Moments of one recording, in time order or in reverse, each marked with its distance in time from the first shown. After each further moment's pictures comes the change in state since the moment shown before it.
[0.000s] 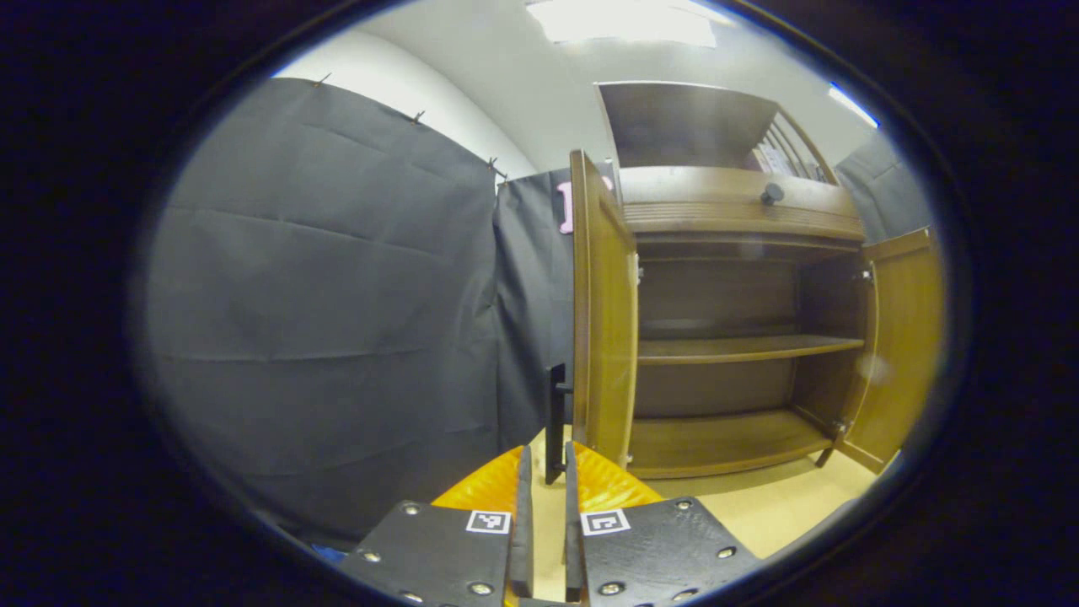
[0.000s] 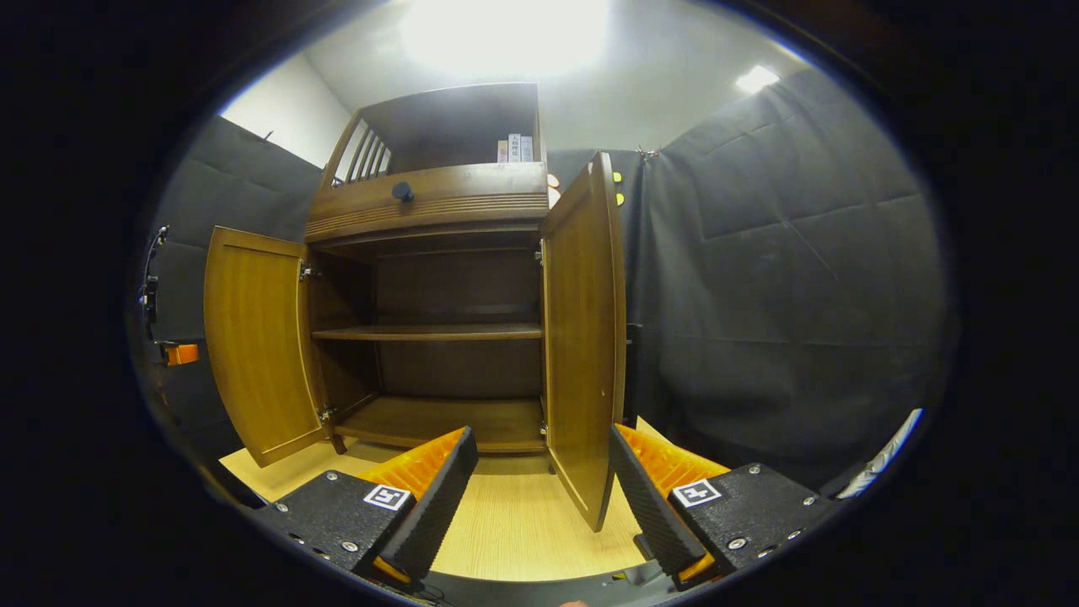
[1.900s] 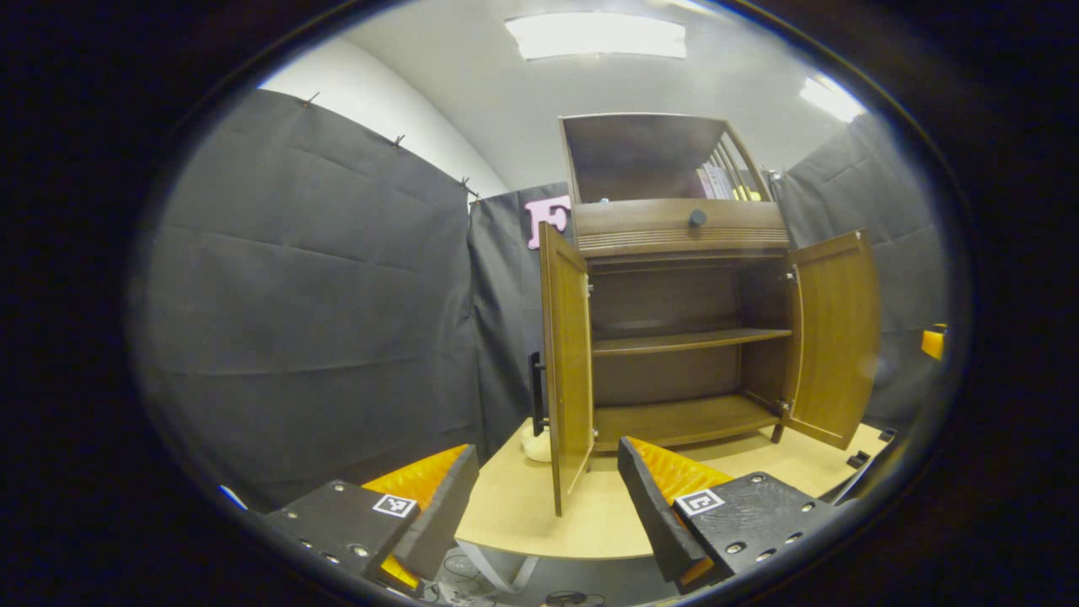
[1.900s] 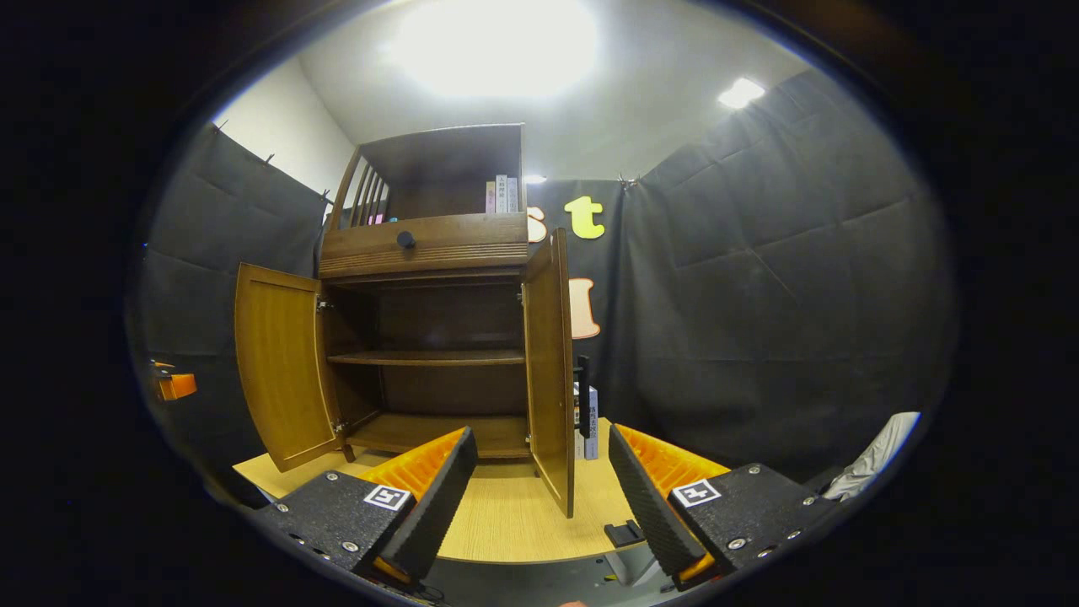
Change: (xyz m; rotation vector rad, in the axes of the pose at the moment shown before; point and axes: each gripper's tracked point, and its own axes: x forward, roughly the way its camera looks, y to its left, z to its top) left arm -0.158 -0.002 0.008 0.078 -0.012 -0.077; right arm -0.098 -0.025 0.035 0.016 -0.082 -0.029
